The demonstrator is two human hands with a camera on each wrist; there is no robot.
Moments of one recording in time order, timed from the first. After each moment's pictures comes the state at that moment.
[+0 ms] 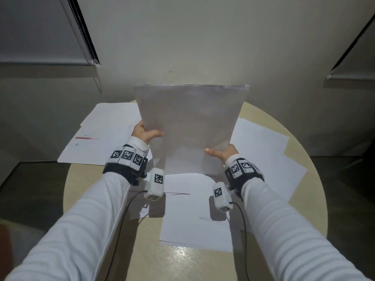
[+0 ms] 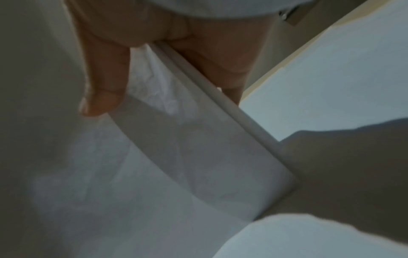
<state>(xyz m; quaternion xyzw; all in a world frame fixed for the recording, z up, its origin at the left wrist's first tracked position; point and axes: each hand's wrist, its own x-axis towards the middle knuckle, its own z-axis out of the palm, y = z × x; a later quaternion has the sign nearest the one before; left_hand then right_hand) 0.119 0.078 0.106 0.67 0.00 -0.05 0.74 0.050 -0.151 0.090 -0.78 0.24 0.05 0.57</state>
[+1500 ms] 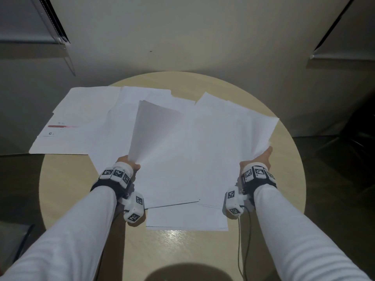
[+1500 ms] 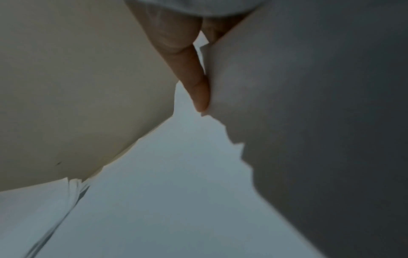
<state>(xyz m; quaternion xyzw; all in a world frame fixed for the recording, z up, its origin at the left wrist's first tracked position) 0.079 0.087 0.009 0.90 0.19 -0.25 0.29 -0.001 -0.252 0.011 -0.72 0.55 -0.01 0.43</state>
